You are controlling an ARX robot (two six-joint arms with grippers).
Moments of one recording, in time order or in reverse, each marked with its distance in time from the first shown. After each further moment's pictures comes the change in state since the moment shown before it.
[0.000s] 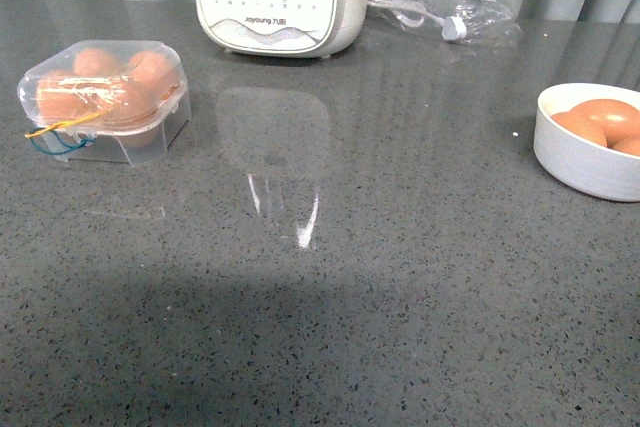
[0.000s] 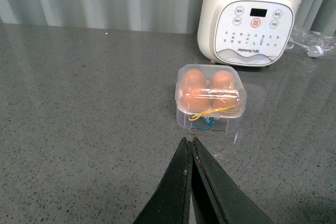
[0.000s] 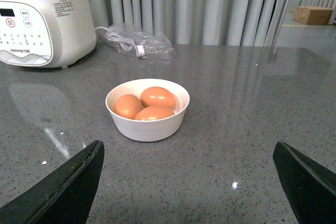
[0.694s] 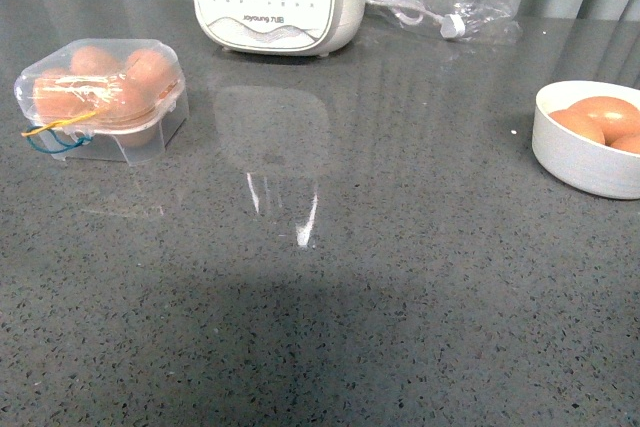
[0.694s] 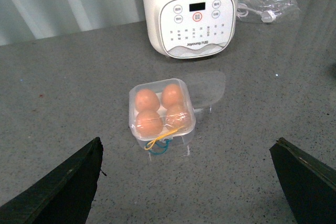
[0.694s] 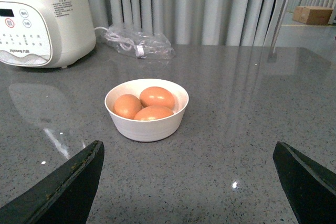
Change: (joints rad) left arm -0.214 0.294 0.405 -0.144 -0.172 0.068; right arm 0.000 0.000 0.000 0.000 0.000 0.000
